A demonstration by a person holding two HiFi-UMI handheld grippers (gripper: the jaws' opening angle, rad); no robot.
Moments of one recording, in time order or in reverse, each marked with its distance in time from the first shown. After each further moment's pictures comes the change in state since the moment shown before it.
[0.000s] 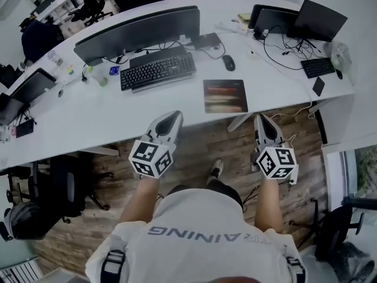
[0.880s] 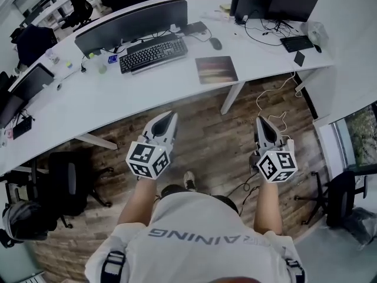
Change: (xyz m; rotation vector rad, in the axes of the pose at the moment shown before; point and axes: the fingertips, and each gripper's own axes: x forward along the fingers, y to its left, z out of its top) left arm -0.177 -0.075 -0.032 0.034 -0.022 -0.084; right arm -0.203 0.112 -0.022 0.012 -0.069 -0.081
